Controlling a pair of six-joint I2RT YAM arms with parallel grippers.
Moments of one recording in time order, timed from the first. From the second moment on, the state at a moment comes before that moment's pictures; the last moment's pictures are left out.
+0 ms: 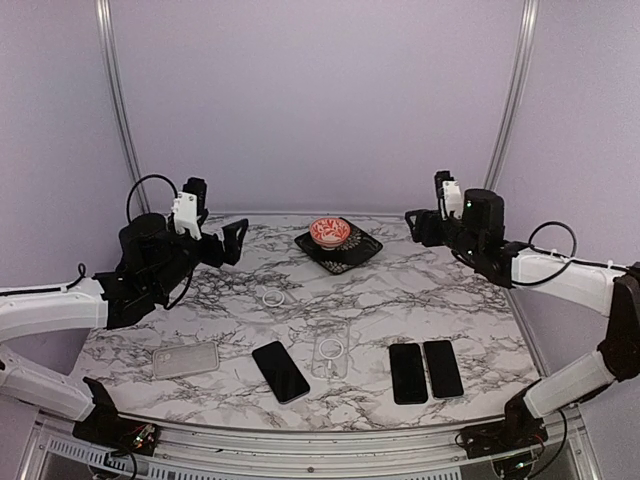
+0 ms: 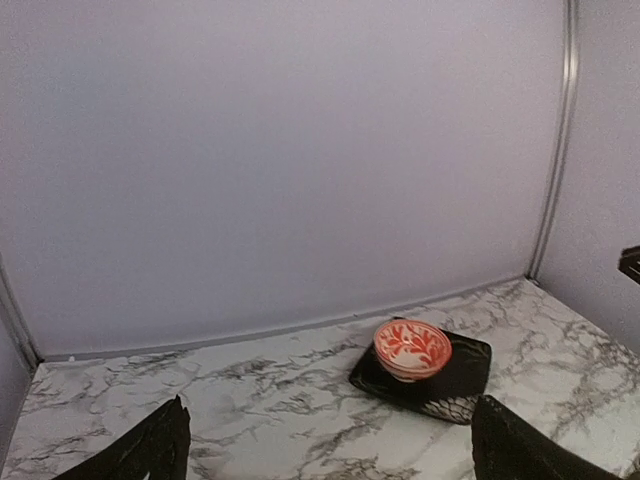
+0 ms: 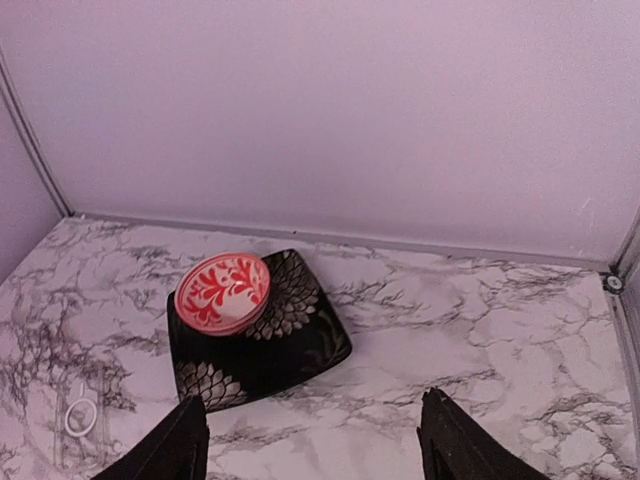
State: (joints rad) left arm -0.70 1.19 0.69 0.51 -0.36 -0.04; right arm 0.35 1.35 0.85 0.30 0.04 0.15
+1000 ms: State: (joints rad) left arm -0.97 1.29 0.63 0.18 -0.23 -0.25; right arm 0.96 1.92 1.24 -0.54 0.22 0.48
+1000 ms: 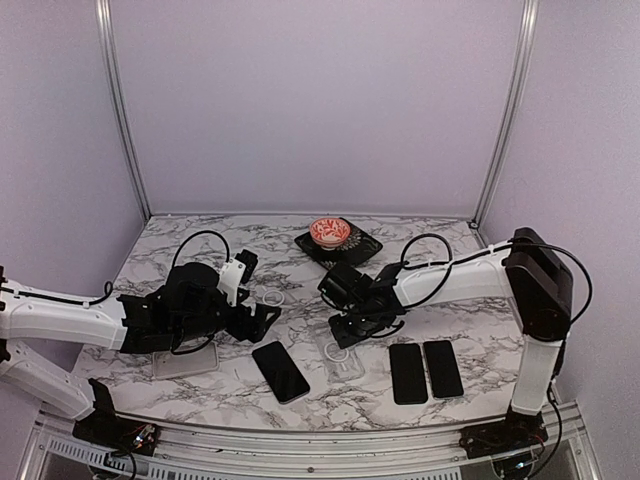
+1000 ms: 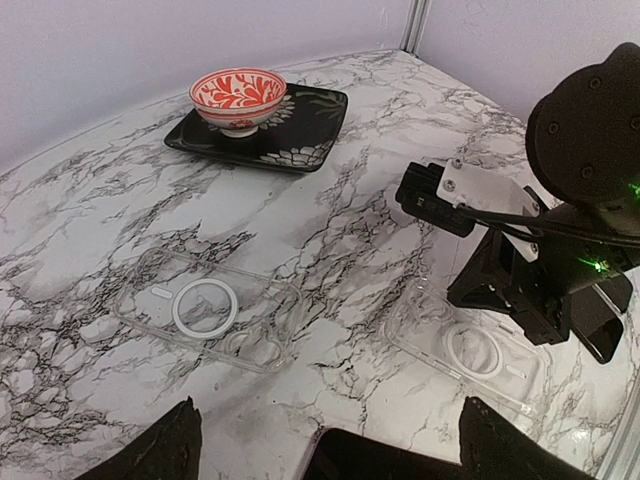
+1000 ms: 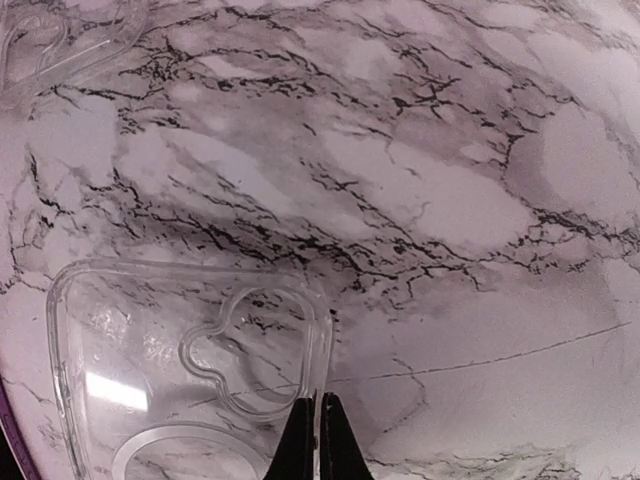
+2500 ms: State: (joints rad) left arm -0.98 1.27 0.65 0.08 -0.20 -0.22; right arm 0.98 1.51 0.84 -0.88 0.06 0.87
